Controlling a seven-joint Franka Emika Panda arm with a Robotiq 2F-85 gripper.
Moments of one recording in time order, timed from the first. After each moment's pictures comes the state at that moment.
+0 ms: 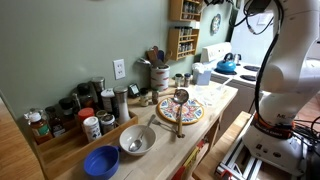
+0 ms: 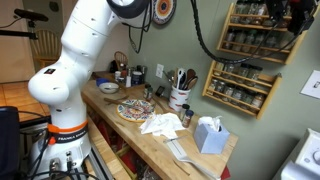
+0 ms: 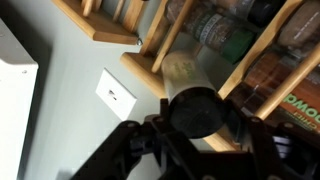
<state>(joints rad) -0.56 0.39 -0.30 -0.97 0.80 2.07 0.16</state>
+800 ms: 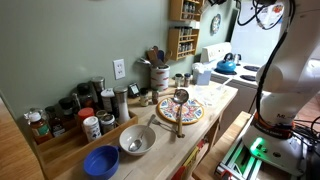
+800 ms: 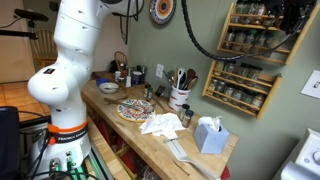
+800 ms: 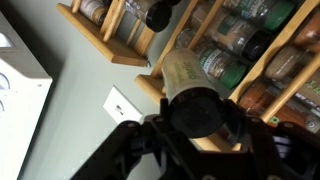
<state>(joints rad) -0.58 0.24 -0.30 -1.16 0.81 1.99 0.02</state>
